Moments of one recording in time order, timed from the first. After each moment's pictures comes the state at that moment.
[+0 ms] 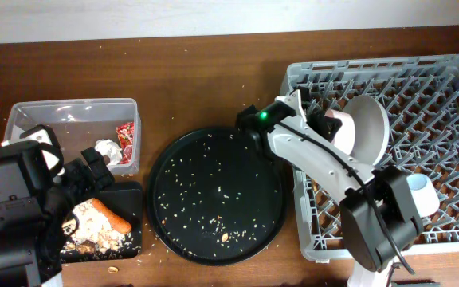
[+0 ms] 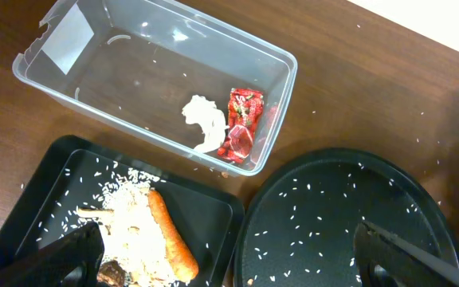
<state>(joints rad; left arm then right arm) 0.17 0.96 1.31 -1.16 -0.02 -0.27 0.57 1.92 1.48 -1.44 1.22 0.57</state>
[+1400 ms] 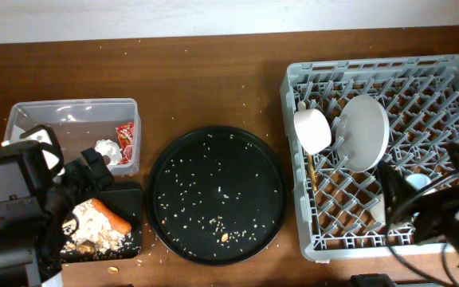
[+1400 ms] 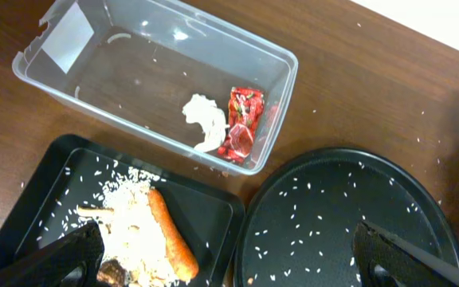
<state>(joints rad) 0.17 0.96 1.31 -1.17 -0.02 -0.27 -0.01 0.83 1.73 -1.25 -0.24 -0.06</state>
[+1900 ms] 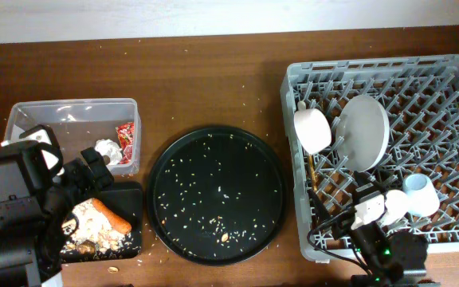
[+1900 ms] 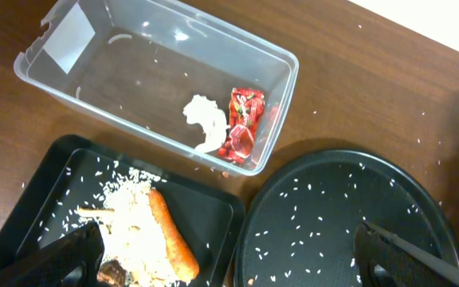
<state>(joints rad) 0.17 0.96 1.31 -1.17 -0.02 -0.27 -0.03 0.03 0.18 -0.33 -0.38 -0.12</state>
